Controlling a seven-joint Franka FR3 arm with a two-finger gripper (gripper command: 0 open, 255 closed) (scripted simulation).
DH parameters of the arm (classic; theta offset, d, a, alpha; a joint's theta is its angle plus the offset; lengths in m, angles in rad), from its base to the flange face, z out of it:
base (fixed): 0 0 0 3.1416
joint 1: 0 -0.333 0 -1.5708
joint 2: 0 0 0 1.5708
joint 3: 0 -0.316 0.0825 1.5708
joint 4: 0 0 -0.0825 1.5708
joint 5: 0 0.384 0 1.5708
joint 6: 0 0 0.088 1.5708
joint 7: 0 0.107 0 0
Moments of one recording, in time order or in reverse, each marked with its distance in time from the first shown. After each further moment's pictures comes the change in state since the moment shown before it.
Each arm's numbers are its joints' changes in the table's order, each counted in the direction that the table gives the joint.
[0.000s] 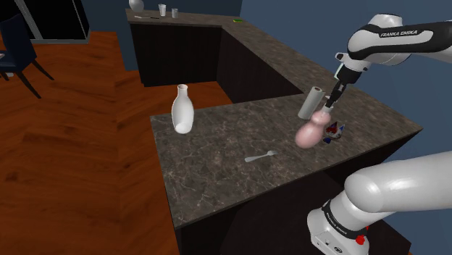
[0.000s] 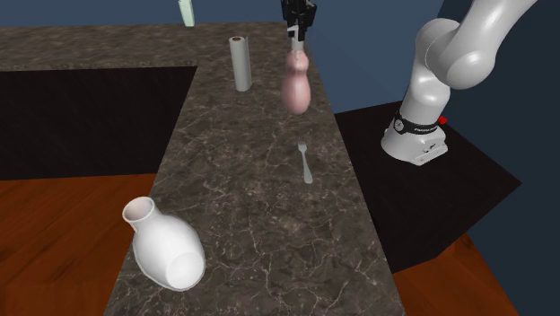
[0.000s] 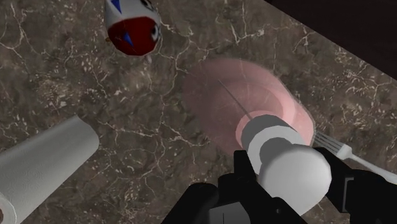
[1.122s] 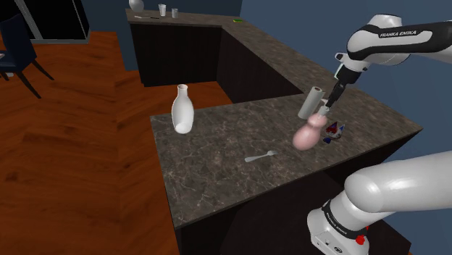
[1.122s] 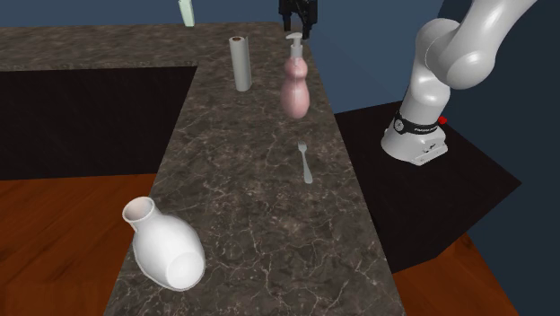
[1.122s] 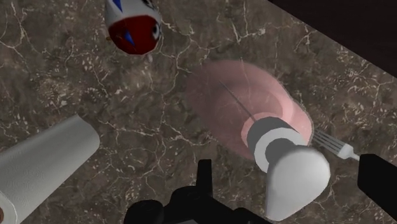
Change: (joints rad) arm -0.001 -0.004 0.001 0.000 0.001 0.006 0.000
